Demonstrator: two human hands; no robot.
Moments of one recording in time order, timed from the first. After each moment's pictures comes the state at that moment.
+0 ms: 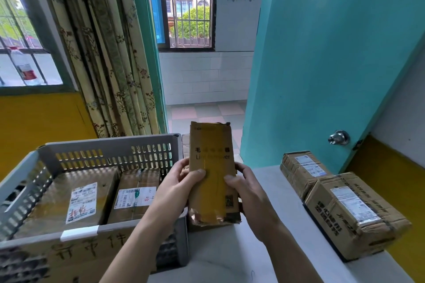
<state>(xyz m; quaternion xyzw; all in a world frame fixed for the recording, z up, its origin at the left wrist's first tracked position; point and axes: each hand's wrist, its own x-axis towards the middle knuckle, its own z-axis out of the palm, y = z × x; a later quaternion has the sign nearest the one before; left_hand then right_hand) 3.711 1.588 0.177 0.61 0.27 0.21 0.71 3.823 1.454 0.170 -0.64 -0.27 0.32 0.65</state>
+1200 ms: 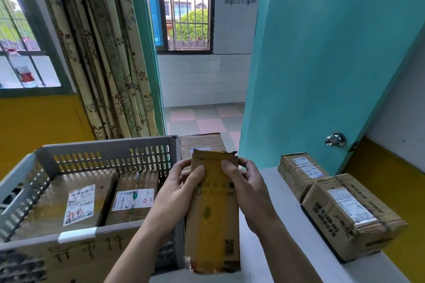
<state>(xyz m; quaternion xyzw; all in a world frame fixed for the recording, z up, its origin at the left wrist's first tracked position) 3.707 1.576 0.183 0.66 0.26 0.23 0.67 3.826 1.463 0.177 -0.67 -0.23 0.24 0.67</state>
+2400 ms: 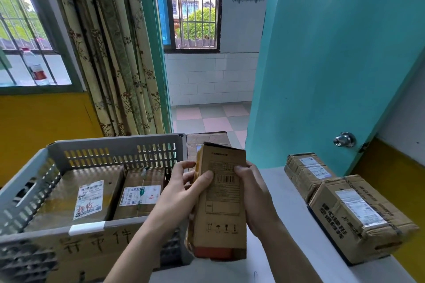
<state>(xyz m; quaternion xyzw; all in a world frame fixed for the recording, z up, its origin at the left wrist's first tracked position) 3.699 1.579 0.183 0.68 0.27 0.19 0.65 3.828 1.465 0.164 -0.60 -0.20 0.30 0.72</state>
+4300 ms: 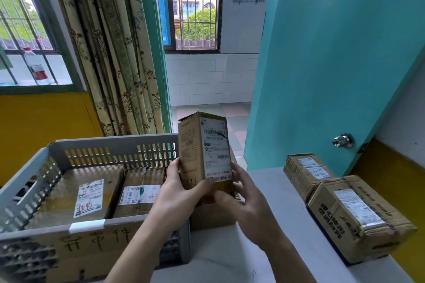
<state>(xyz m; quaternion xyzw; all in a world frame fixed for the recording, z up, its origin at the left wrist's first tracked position) 3.697 1.576 0.184 0.72 0.33 0.23 0.57 3.811 1.444 0.159 -0.65 -0.38 0.24 0.61</state>
